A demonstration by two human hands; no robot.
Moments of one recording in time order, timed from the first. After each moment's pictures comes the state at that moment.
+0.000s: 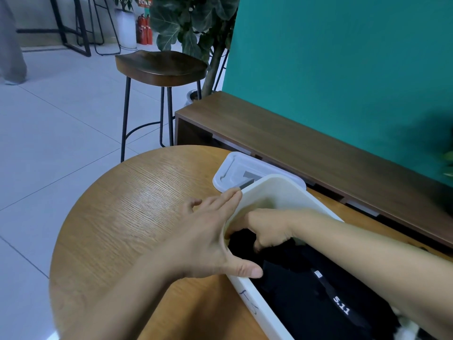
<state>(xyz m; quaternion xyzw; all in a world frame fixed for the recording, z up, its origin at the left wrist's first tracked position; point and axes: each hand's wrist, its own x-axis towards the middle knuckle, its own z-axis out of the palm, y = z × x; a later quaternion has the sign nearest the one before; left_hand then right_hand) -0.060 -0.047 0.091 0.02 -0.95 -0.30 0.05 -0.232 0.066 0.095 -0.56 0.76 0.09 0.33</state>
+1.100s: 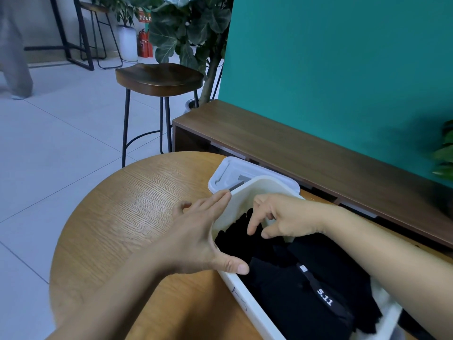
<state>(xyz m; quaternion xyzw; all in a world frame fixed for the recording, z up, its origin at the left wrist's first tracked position) -0.058 -0.042 0.096 0.03 -0.95 -0.31 0.03 -0.237 0.117 0.143 -0.53 0.79 -0.06 0.31</state>
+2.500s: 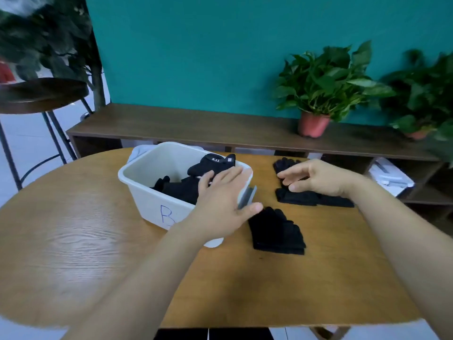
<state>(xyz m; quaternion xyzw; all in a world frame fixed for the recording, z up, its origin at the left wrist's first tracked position) -0.026 0.162 0.130 -0.17 -0.95 -0.25 0.11 -0.110 0.405 0.183 -0.16 0.93 -0.28 0.18</state>
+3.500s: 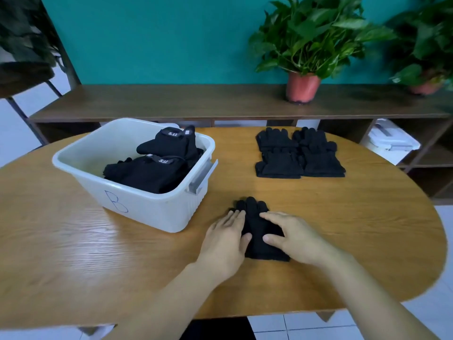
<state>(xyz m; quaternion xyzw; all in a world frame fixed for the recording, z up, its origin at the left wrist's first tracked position) -0.025 0.266 -0.006 -0.12 -0.97 -0.22 -0.05 -0.049 0.453 0.014 -0.14 0.94 -0.27 0.15</state>
